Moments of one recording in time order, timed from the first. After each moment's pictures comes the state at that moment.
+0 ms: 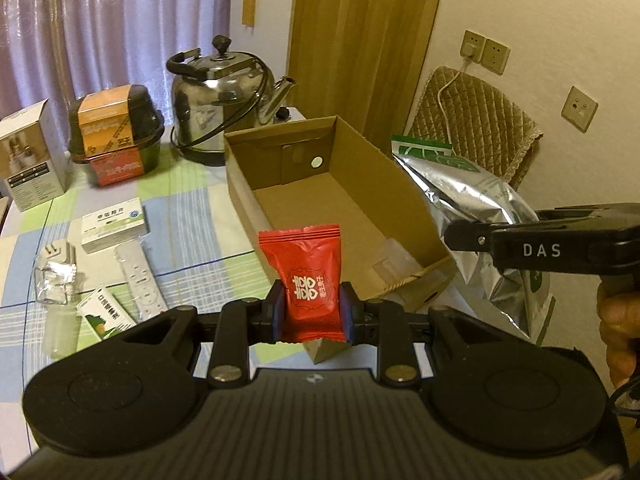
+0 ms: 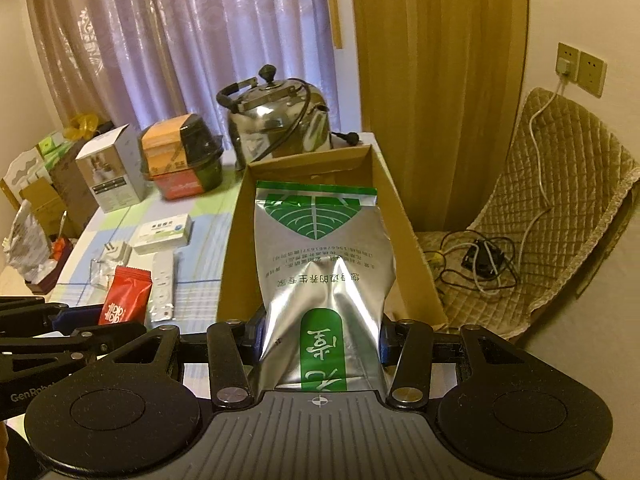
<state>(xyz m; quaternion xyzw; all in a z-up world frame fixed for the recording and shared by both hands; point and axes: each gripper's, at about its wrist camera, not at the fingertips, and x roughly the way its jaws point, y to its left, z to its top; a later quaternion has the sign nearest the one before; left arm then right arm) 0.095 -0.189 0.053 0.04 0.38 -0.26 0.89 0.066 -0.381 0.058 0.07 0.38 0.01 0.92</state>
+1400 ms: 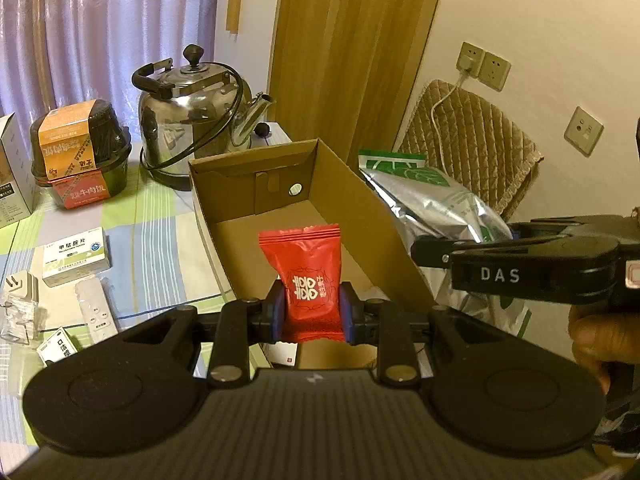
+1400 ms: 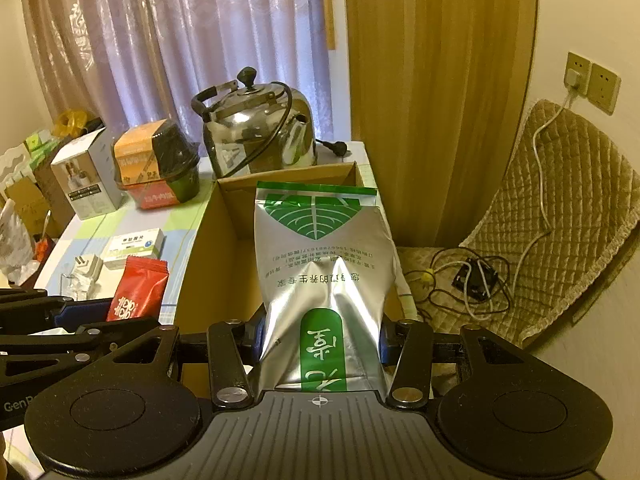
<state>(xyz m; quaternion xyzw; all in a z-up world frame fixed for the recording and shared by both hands) 0.151 -0.238 0.050 0.02 0.37 -0.27 0.89 0.129 -0.411 0.048 0.05 0.38 0.01 0.92</state>
